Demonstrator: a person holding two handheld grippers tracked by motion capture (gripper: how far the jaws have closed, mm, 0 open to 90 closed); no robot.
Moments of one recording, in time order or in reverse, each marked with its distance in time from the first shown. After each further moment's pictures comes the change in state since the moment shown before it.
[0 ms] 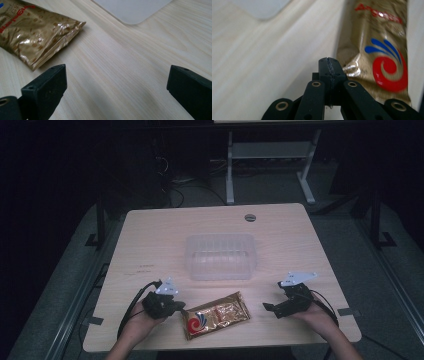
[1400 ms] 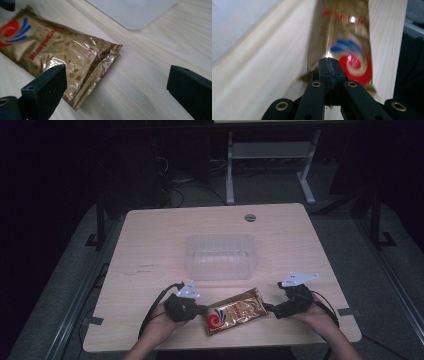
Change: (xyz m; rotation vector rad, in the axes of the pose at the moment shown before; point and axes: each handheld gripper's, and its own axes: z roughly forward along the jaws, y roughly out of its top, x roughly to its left) left arm -0.035 0.049 0.029 -0.085 -0.117 0.080; right arm 0.005 0.001 -0.006 -0.028 0.016 0.029
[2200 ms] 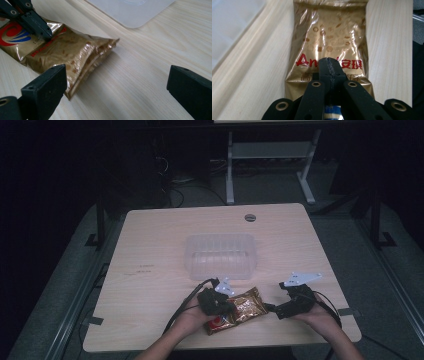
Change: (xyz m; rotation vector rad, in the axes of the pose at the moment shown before) left arm -0.012 0.042 0.072 0.111 -0.061 0.082; right arm -0.001 -0.001 -0.005 0.002 -0.002 0.001
